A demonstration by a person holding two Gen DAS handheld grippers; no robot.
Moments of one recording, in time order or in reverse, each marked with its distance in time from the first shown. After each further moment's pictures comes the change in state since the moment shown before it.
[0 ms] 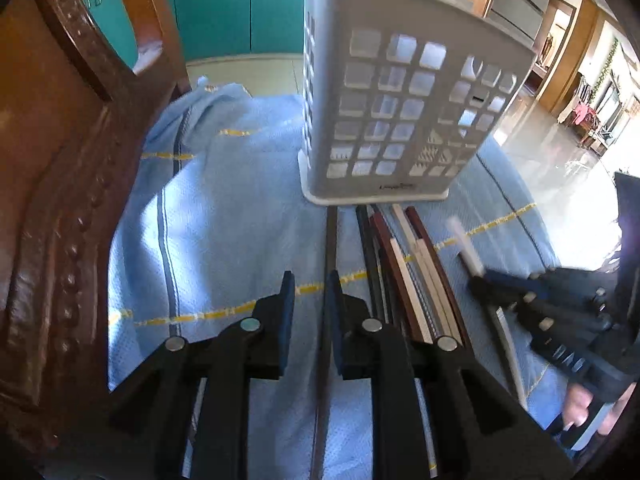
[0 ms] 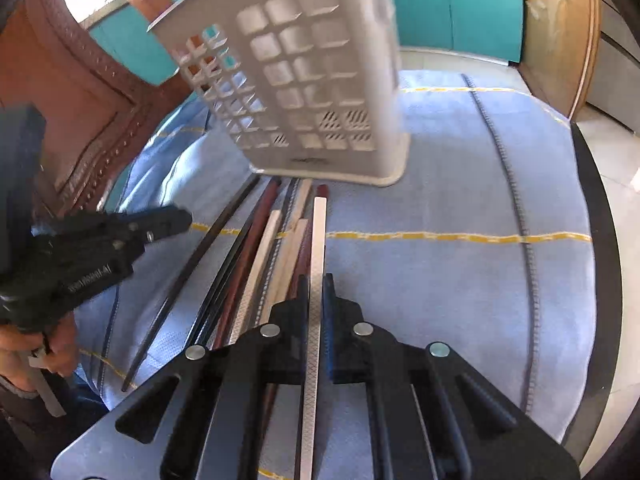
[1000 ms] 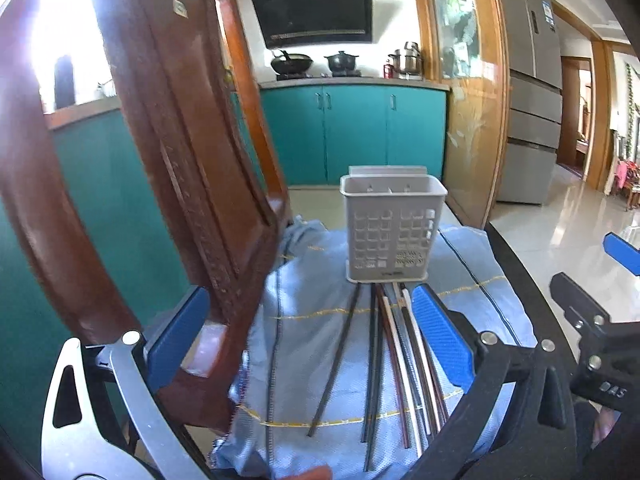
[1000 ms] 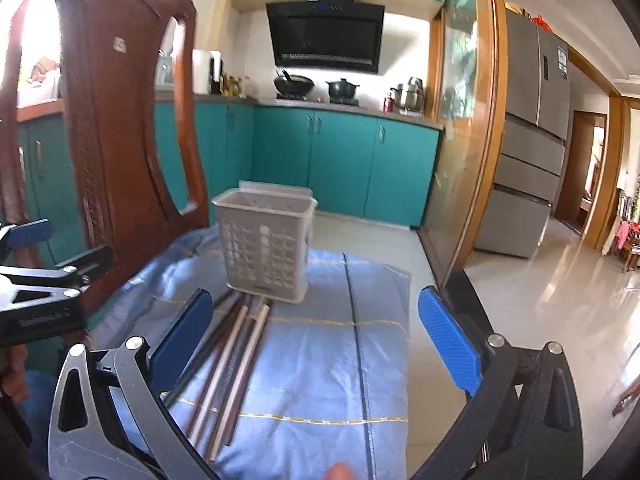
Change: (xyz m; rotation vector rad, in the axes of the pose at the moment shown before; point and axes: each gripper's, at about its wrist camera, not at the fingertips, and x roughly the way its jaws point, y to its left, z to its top) left arm -0.208 -0.060 -0.087 -0.060 -0.512 0.283; right arm -0.193 0.064 -0.079 -0.168 -0.588 -0.383
